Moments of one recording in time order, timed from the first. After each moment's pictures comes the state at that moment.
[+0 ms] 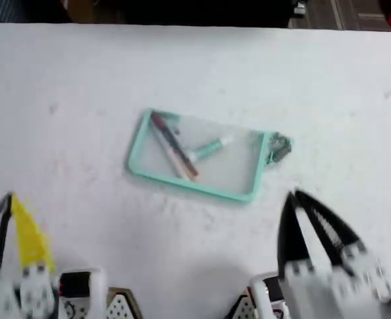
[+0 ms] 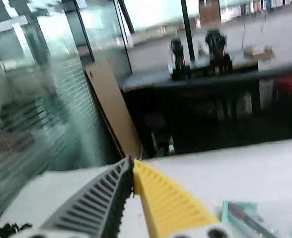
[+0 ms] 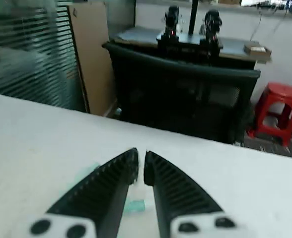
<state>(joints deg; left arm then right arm) -10.7 -96.2 17.1 85.8 -10.9 -16.0 -85.9 9.0 90.2 5.3</state>
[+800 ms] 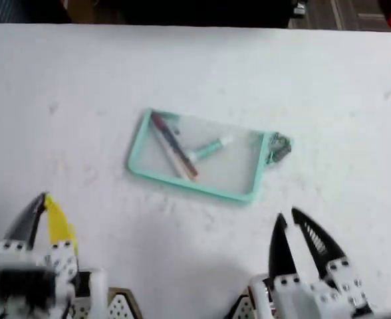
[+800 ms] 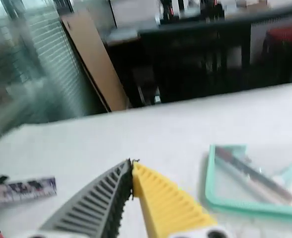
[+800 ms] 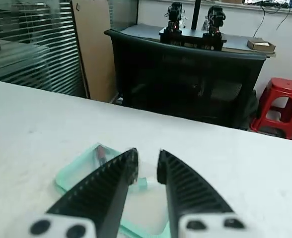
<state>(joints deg) -10.7 -105.1 41.1 88.8 -11.1 -16.3 -103.1 29.3 90.3 5.3</state>
